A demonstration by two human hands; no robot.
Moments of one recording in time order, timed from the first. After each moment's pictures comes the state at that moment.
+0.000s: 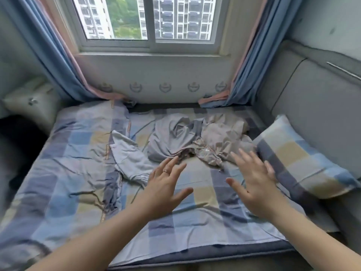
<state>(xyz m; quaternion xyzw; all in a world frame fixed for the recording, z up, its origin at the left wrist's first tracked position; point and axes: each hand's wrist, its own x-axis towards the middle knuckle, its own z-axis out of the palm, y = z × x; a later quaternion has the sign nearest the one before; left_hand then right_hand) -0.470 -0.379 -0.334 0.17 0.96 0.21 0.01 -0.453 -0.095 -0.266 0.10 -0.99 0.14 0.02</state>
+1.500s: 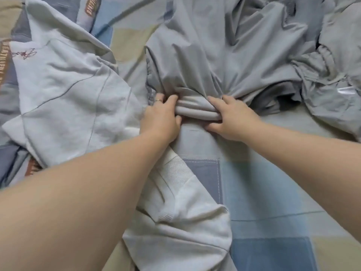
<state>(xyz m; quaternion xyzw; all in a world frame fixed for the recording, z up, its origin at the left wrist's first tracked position) -0.988 -0.518 -0.989 -0.08 0.98 0.16 0.05 -1.023 -0.323 -0.962 0.13 -0.97 0.08 -0.19</state>
